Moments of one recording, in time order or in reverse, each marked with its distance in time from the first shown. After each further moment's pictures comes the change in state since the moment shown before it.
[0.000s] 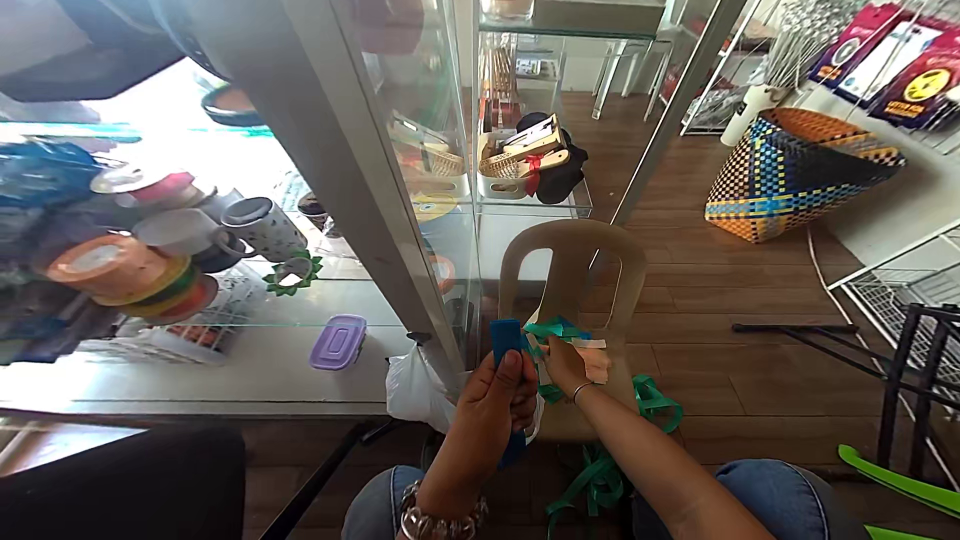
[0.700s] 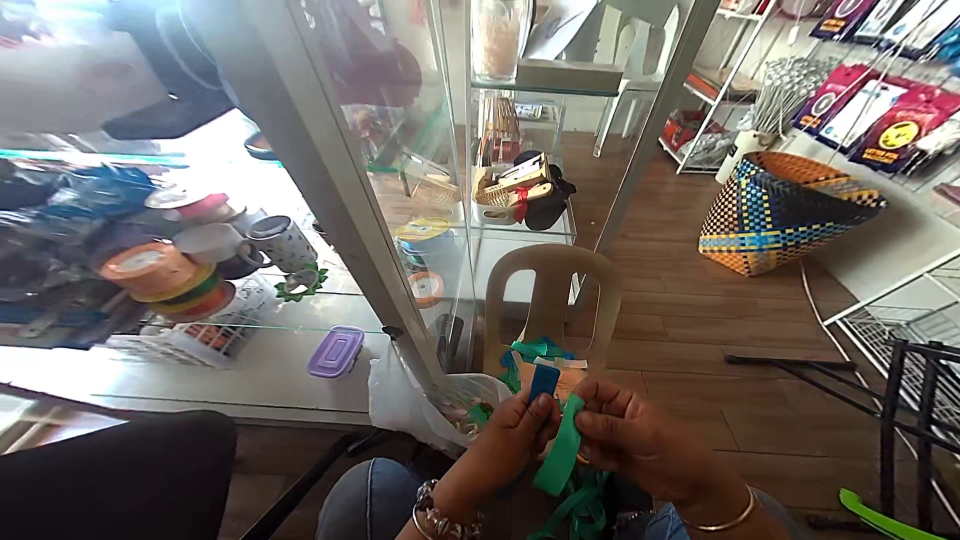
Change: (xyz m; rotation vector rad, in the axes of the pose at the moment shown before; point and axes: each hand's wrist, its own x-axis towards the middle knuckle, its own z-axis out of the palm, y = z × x) left_hand -0.005 -0.042 0.035 0.382 -0.140 -0.128; right_hand -0.214 0.002 -0.148 1.306 -0.523 -0.582
